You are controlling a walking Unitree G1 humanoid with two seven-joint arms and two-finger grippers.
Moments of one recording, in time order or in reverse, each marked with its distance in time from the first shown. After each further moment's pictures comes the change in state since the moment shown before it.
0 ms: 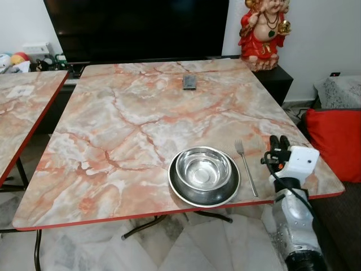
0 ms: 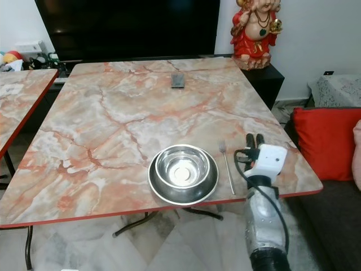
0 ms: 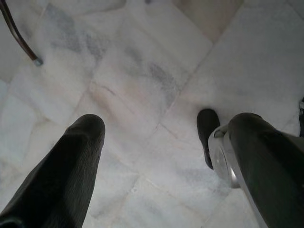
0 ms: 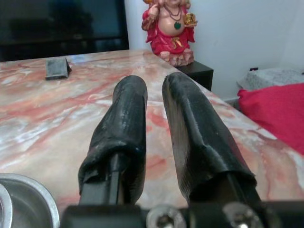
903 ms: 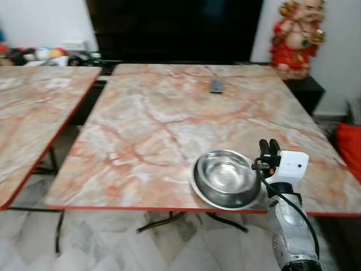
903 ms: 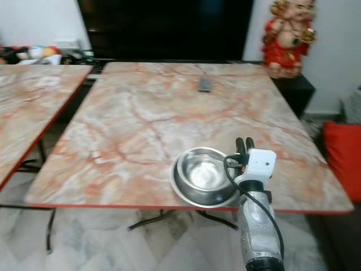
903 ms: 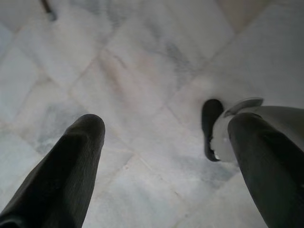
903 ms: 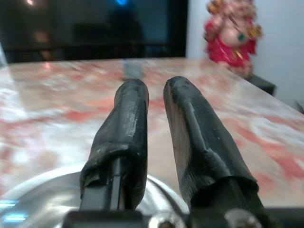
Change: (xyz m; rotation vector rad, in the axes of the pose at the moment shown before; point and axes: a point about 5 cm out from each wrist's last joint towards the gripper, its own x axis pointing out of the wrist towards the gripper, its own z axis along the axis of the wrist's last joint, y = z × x) left arm -0.001 -0.004 -0.008 -0.021 0.026 -0.004; right arm -0.010 0.010 -0.001 -0.016 0.004 0.043
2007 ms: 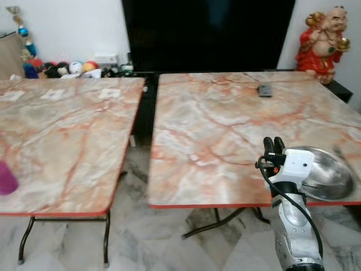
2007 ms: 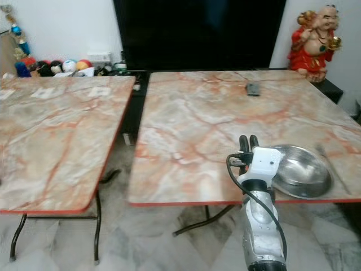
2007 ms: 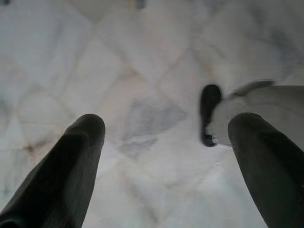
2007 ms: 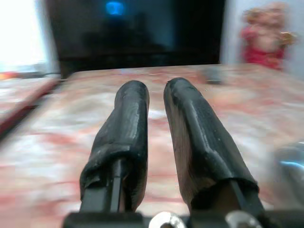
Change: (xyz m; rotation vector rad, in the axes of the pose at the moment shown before) left arm -0.008 0.024 -0.024 -0.010 0.063 0.035; right arm -0.003 0.025 0.006 0.017 -0.003 0.063
